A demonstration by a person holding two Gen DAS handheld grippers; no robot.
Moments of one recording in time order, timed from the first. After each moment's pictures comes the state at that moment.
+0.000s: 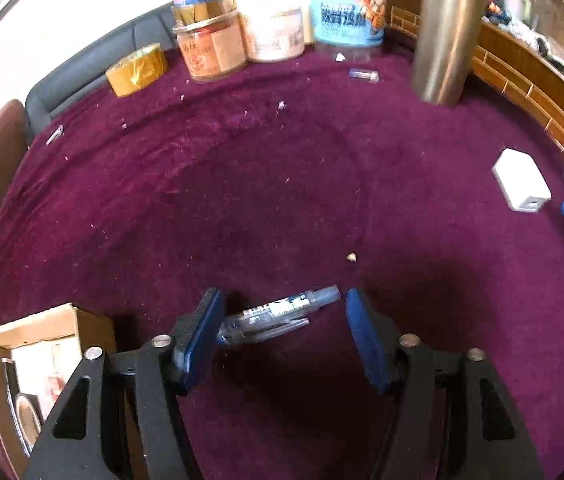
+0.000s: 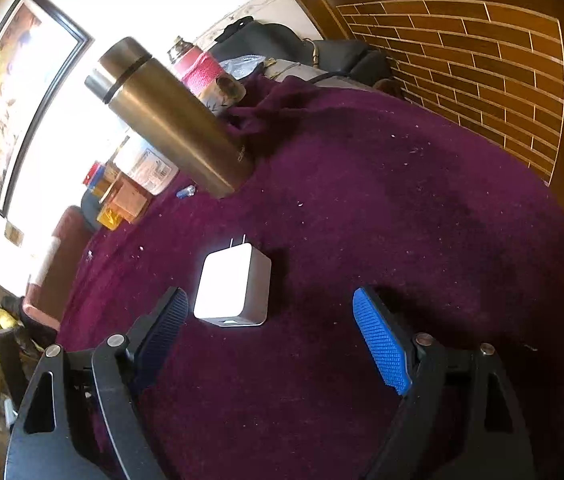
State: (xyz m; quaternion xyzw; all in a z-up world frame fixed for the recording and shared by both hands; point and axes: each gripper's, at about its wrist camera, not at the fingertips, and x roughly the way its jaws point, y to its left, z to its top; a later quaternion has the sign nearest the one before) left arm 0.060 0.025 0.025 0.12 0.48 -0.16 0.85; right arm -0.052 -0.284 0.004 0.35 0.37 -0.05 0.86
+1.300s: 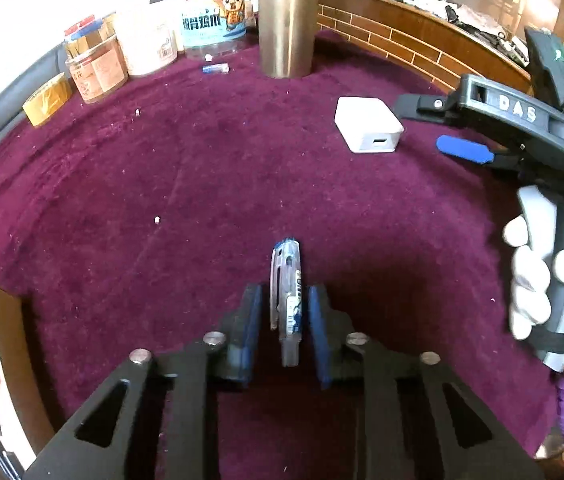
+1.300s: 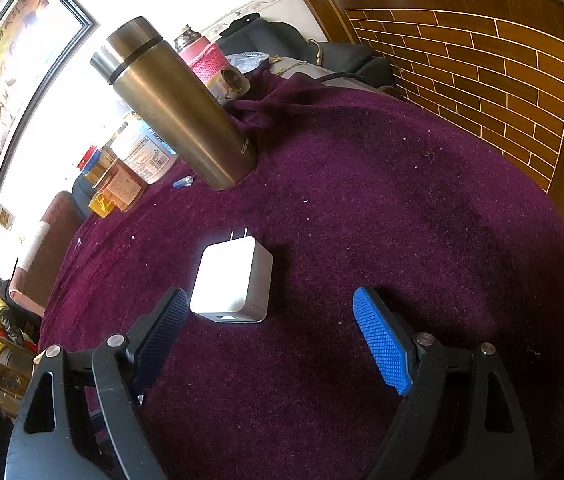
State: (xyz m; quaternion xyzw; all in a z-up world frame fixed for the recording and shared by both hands) left arm -0.017 -0.041 0.028 0.16 0.47 -0.29 0.82; right arm -0.049 -0.277 0.004 0.33 0.38 -0.06 0.86
